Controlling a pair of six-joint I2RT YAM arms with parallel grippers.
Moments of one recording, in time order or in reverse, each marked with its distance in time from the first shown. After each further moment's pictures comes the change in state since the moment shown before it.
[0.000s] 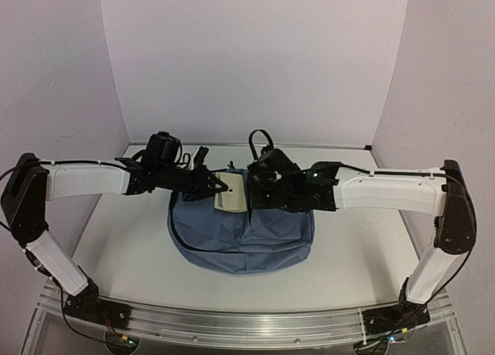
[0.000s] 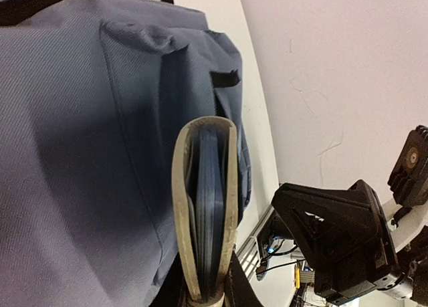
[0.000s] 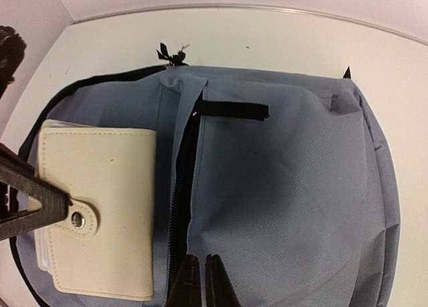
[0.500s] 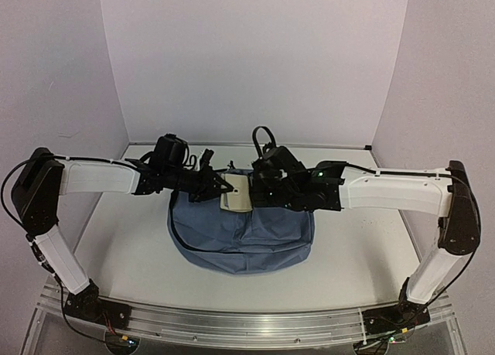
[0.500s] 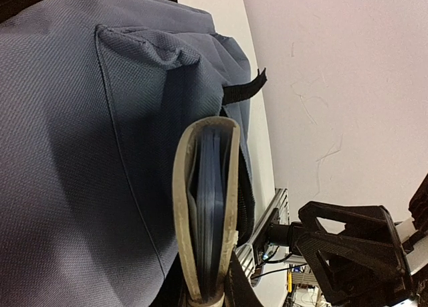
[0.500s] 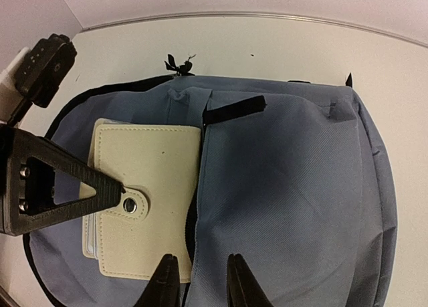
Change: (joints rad) left arm -0.005 0.109 0.047 0.088 0.027 -0.051; right arm -0.001 -0.051 -0.031 0.030 -0.021 -0.011
